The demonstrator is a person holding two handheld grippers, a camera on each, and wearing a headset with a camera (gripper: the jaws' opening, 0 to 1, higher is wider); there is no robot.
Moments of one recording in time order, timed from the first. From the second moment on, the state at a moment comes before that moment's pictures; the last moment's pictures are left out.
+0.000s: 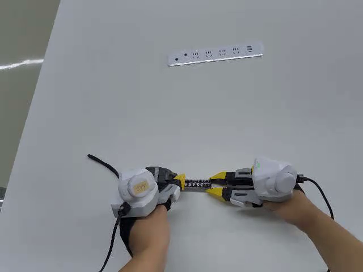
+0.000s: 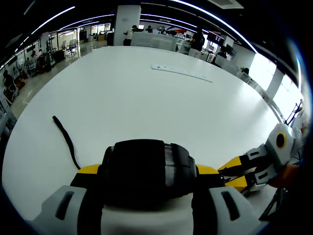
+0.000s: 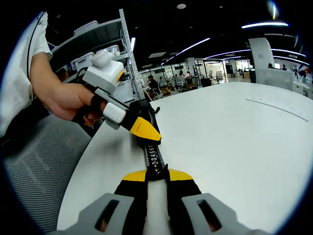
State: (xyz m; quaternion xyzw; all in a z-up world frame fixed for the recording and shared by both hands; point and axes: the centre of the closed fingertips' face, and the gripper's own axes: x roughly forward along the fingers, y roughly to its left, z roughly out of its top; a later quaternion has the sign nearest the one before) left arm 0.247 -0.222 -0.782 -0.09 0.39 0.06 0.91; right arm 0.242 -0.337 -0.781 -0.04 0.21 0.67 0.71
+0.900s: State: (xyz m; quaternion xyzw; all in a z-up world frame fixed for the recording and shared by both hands) left arm 0.246 -0.222 -0.781 -0.10 0.39 0.05 0.91; right arm 0.239 -0.304 -0.783 -0.05 0.20 0.69 0.70
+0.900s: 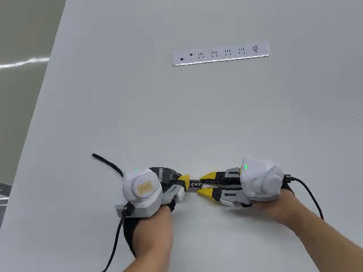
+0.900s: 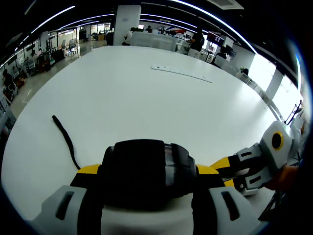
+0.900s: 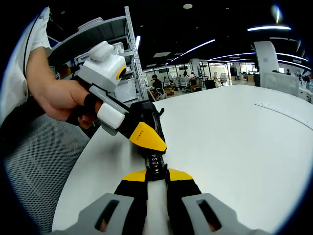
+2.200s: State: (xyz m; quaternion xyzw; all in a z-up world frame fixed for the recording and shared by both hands) left arm 0.245 -0.220 -0.780 -0.12 0.39 0.05 0.91; right arm 0.234 -0.269 -0.785 -0.07 0.19 0.71 0.68
